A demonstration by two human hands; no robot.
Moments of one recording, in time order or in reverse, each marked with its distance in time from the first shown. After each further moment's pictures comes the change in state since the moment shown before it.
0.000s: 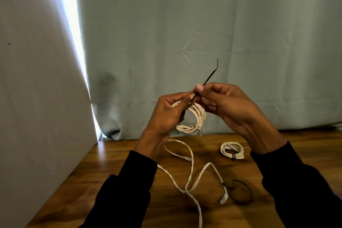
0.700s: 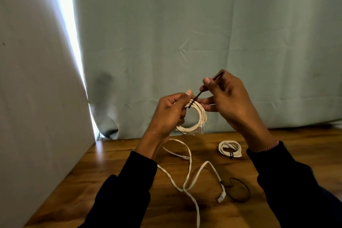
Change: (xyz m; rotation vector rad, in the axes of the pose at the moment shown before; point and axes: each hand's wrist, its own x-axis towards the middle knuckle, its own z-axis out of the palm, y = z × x) left_hand -0.001 0.000 0.007 0.006 -0.013 -0.119; right_hand 0.004 0.006 -0.002 -0.240 0.220 -0.214
